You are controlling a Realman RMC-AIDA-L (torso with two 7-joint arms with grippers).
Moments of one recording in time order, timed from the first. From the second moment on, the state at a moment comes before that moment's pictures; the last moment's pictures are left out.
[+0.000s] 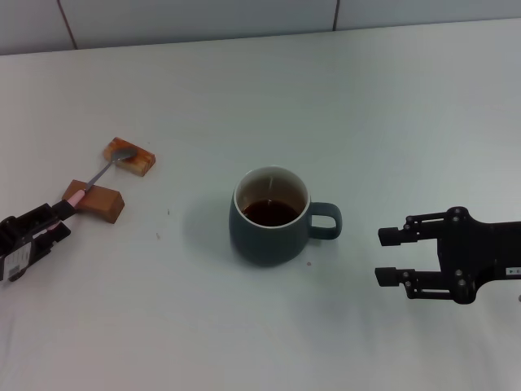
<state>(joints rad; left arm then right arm) -0.29 -2.05 0.29 0.40 2.02 1.39 -2.09 0.34 2.08 -0.85 -0.87 -2.00 -1.74 1.32</state>
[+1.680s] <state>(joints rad) -0.30 -2.06 0.28 0.40 2.02 1.38 -2.12 0.34 2.08 -0.85 -0.87 -2.00 -1.74 1.32</state>
